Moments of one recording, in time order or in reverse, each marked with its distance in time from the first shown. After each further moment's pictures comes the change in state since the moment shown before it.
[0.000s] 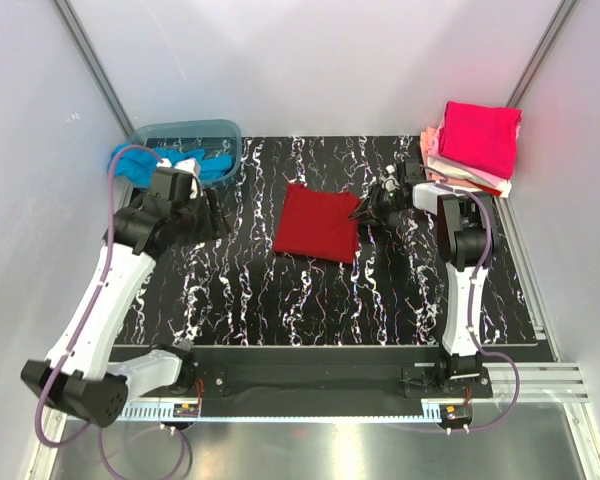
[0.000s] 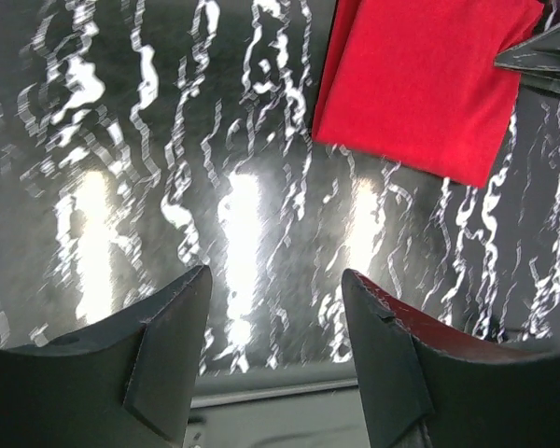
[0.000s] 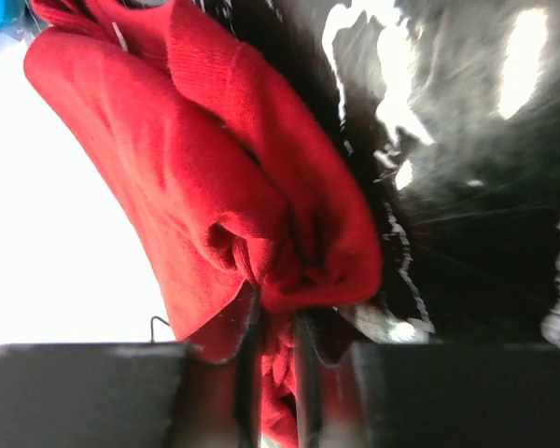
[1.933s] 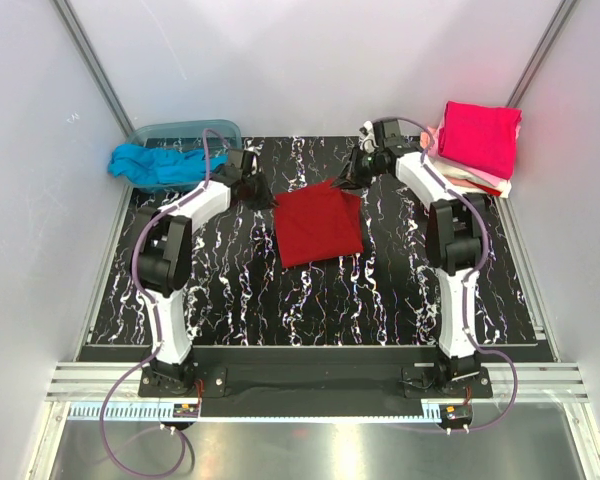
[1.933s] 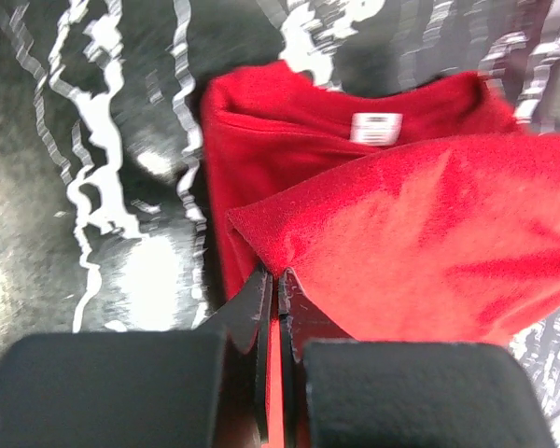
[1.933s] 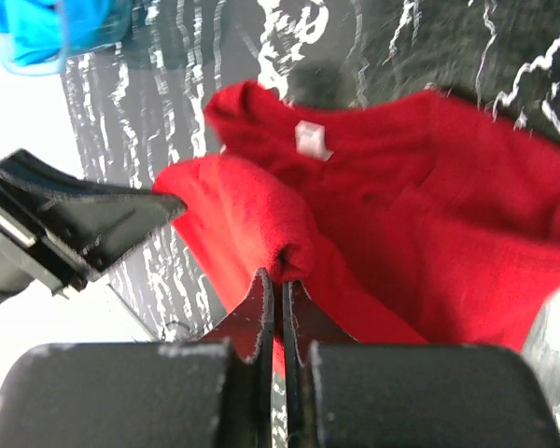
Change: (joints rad) left arm 0.012 0.843 0.127 0.684 0.241 -0.142; right arm 0.142 0.019 0.438 -0.266 0.171 -0.063
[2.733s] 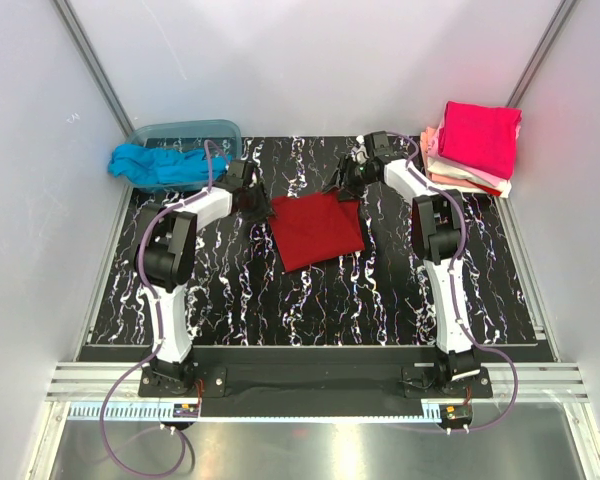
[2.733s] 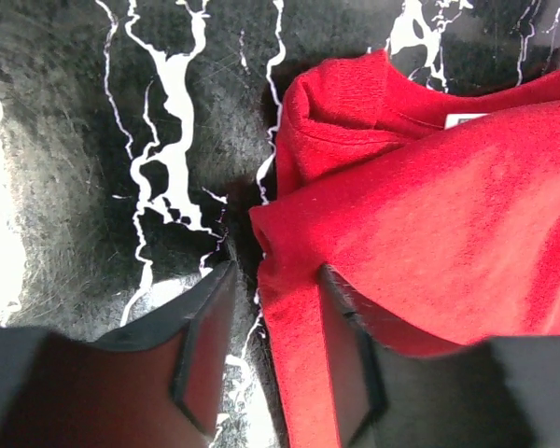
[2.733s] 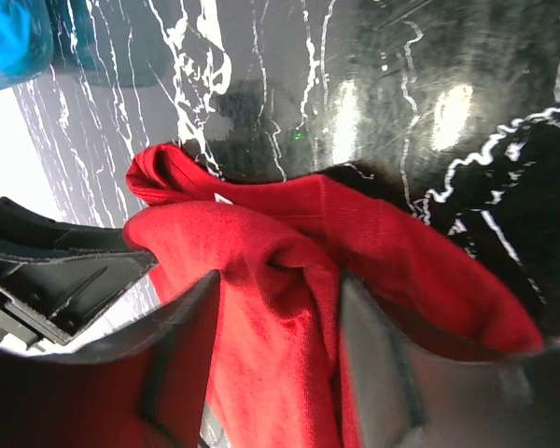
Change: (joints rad) left arm 0.012 0.043 -0.048 0.003 -0.052 -0.013; right arm -0.003 0.205 0.115 0.041 -0.014 0.012
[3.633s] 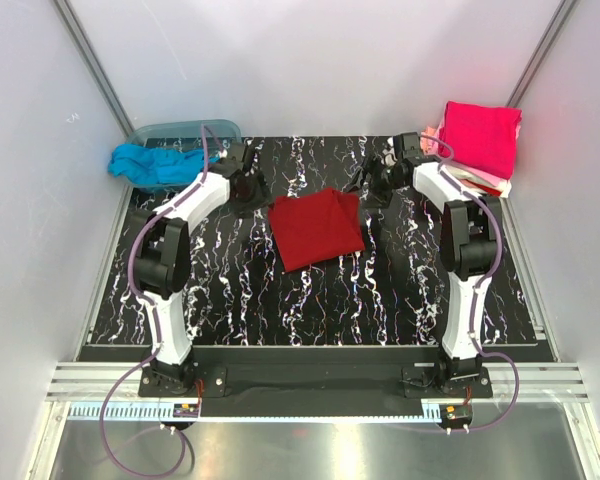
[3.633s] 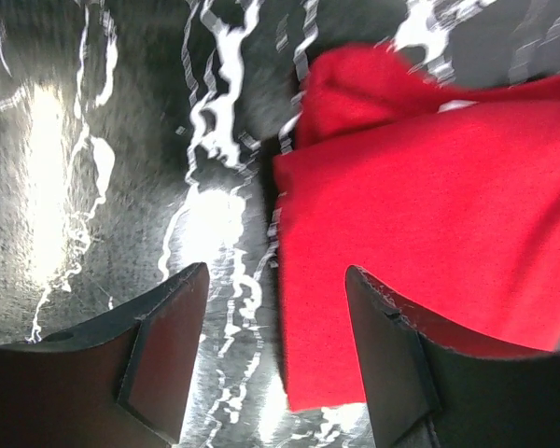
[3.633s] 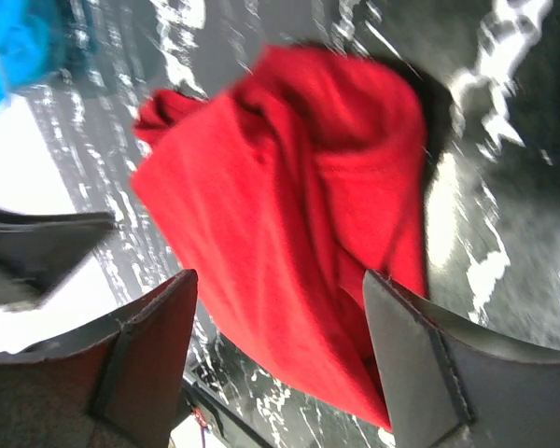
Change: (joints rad) left arm -0.024 -0.071 0.177 -0.332 -0.143 -0.015; right arm -0.082 -0.348 -0.389 0.004 0.065 0.041
